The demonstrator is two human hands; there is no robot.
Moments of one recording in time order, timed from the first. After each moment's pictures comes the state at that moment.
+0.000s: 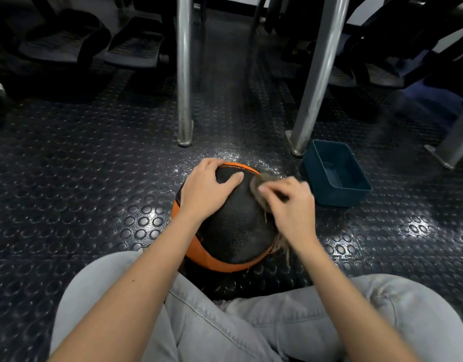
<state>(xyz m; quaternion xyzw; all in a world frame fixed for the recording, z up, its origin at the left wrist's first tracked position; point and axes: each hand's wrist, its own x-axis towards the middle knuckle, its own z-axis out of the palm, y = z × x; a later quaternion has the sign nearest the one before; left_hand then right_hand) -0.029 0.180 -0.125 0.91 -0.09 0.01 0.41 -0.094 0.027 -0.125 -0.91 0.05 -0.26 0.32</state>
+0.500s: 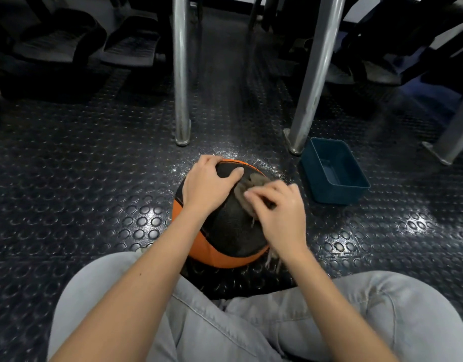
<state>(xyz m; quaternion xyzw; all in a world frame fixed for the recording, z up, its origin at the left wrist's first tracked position) -0.024 0.170 -0.123 0.91 -0.06 0.02 0.41 -0.106 0.046 -0.128 -0.91 0.01 -0.30 0.29</state>
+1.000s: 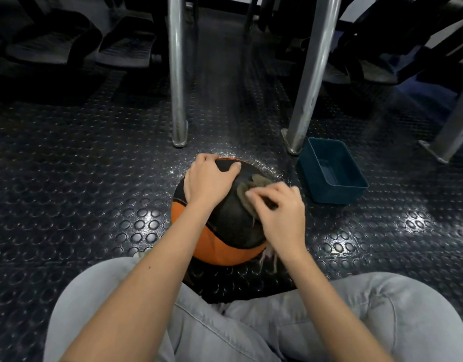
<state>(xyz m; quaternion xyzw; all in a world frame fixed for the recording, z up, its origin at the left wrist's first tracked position) -0.010 0.159 -0.121 0.92 -0.02 0.02 0.39 -0.103 0.045 -0.129 -0.89 0.05 -0.30 0.32</state>
